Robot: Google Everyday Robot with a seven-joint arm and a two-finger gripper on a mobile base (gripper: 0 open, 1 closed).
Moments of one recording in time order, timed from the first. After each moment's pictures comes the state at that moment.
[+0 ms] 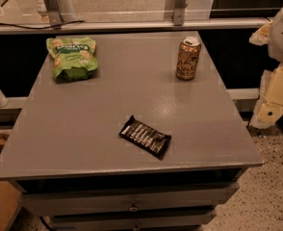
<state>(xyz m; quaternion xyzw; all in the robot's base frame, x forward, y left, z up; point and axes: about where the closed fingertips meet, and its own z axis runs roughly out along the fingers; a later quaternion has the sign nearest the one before) 0.438 -0.217 0.976 -0.60 0.78 -0.03 0.16</state>
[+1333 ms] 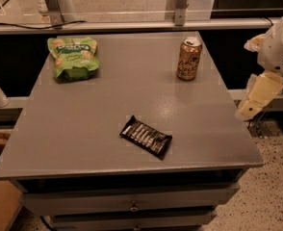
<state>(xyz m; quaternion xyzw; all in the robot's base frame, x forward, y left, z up) 0.493 -0.234 0.932 -0.57 0.79 -0.02 0.22</state>
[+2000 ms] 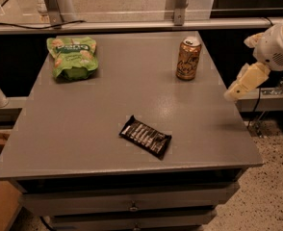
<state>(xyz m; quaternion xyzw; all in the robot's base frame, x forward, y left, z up) 0.570 -0.257 0.906 -0.51 0.80 0.03 0.31</state>
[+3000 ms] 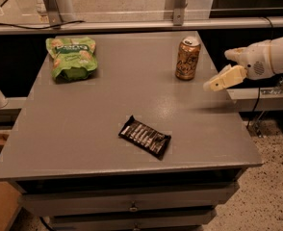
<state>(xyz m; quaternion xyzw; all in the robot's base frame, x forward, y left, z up) 0.624 -0.226 0.869 -0.41 0.78 0.22 0.42</state>
